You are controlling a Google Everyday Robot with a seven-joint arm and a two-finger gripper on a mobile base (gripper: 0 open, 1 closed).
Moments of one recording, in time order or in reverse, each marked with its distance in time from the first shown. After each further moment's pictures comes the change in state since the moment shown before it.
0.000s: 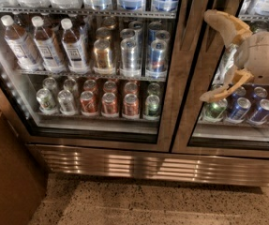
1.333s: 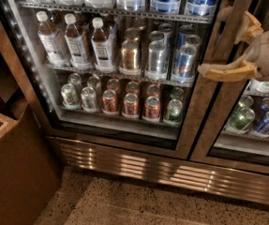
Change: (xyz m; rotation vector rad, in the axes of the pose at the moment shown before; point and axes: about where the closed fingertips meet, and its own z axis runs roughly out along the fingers) arm -0.002 -0.004 -0.015 0.000 0.000 0.000
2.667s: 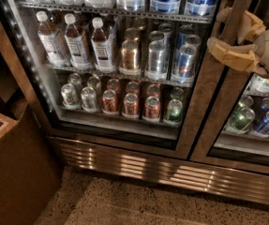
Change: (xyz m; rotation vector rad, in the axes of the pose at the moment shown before) arm 0.002 -0.009 -0.008 0.000 0.000 0.000
